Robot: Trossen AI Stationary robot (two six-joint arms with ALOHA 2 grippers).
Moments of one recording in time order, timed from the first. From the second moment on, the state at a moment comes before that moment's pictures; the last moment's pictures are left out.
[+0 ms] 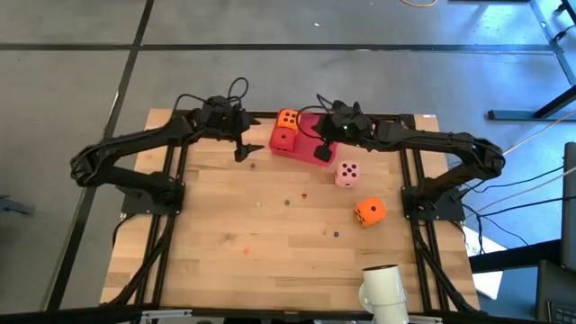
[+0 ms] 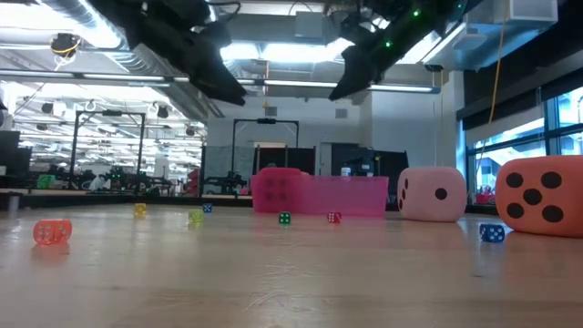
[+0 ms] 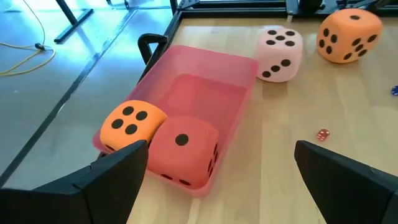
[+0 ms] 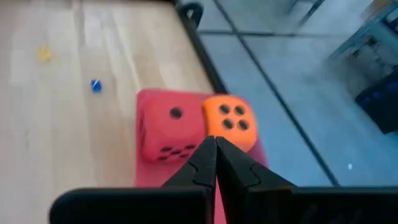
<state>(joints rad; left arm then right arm) 0.64 1.15 0.86 -0.20 0.26 0.30 -0.30 1.44 1.09 -0.22 0.23 -0.24</state>
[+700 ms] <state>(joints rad) 0.61 1.11 0.86 -0.25 0.26 0.31 -0.32 1.44 1.09 -0.30 0.26 -0.32</state>
